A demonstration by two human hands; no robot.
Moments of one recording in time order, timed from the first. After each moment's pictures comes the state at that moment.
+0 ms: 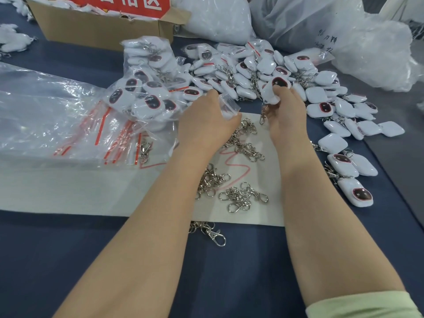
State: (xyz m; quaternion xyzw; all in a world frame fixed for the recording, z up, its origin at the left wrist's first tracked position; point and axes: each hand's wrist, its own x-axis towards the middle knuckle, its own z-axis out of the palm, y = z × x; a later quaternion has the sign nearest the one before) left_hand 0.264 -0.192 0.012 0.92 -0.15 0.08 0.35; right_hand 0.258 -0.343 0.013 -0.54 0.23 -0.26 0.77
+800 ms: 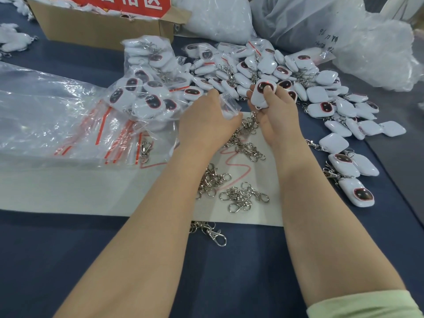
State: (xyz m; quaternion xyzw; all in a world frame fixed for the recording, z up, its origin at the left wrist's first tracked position) left_hand 0.264 -0.192 0.011 0.92 -0.15 0.08 0.35; right_hand 0.262 -0.331 0.009 -0.52 0.14 -0.22 0.81
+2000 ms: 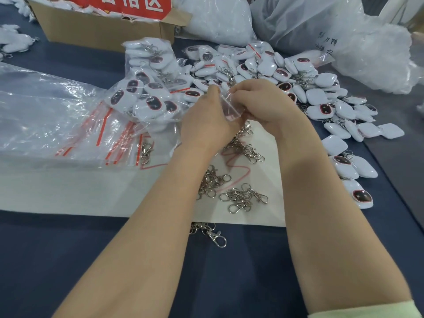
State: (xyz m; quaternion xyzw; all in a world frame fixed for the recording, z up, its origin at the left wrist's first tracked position) left_hand 0.265 -0.194 0.017 0.91 -0.16 0.06 0.39; right_hand 0.253 -0.305 0.056 -0.84 0.08 -0.04 0.54
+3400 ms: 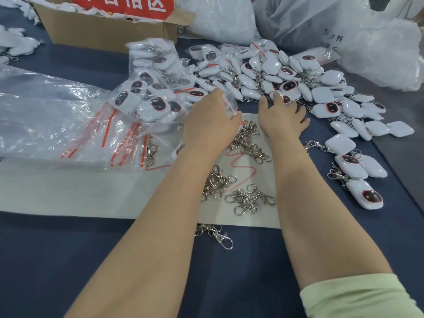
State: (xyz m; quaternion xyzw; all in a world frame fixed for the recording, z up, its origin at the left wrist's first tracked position) left_hand 0.263 -0.189 0.014 0.90 -0.16 0.10 0.39; right_hand 0.273 -0.341 -0.005 -0.91 0.35 -0.10 0.22
